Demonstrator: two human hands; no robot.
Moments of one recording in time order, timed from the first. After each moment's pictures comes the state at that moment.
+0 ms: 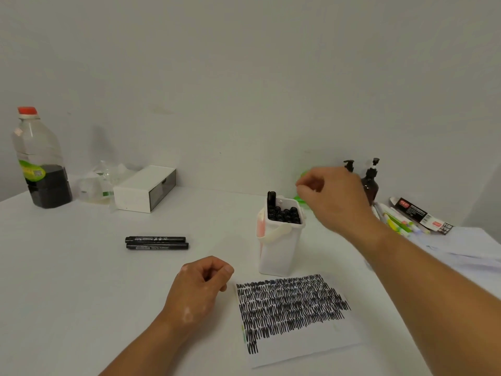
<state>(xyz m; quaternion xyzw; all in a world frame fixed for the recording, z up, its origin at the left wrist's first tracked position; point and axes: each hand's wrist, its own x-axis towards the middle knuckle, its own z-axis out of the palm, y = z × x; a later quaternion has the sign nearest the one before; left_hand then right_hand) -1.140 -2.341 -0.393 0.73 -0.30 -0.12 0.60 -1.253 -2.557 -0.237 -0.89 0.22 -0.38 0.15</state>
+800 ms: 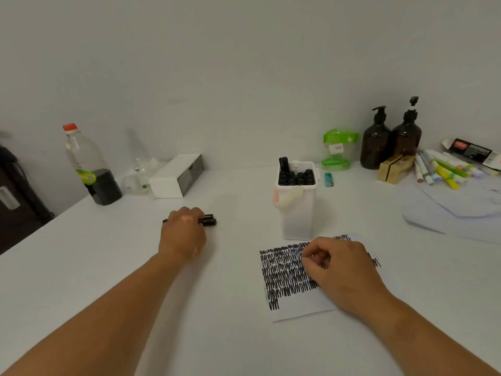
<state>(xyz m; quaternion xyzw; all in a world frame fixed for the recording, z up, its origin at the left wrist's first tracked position) -1.052 -2.326 -0.386 0.93 -0.29 0.16 0.17 -1.311 -2.522 -0.408 -0.88 0.21 -0.28 0.32</state>
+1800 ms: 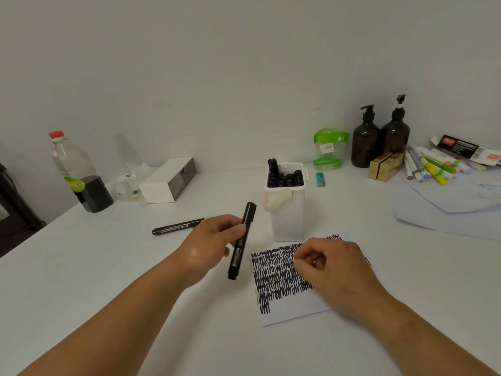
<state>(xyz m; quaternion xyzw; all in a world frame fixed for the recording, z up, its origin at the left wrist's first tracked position) -1.137 -2.353 -0.347 0.75 -0.32 -0.23 0.53 -1.324 -2.518 -0.392 -0.87 0.19 -0.27 0.37</state>
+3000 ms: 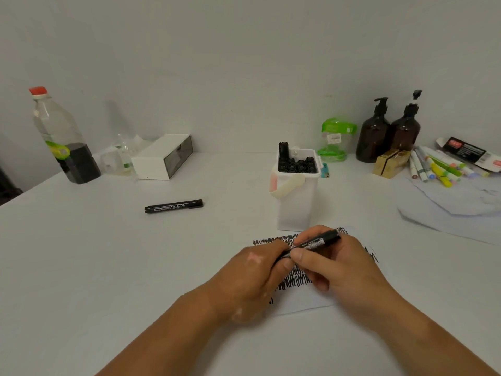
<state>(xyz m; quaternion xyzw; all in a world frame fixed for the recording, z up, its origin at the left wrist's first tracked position) -1.200 -2.354 -0.382 0.71 -0.61 -0.06 0.34 -1.322 -2.495 -0.376 -0.69 0.13 -0.21 0.68</state>
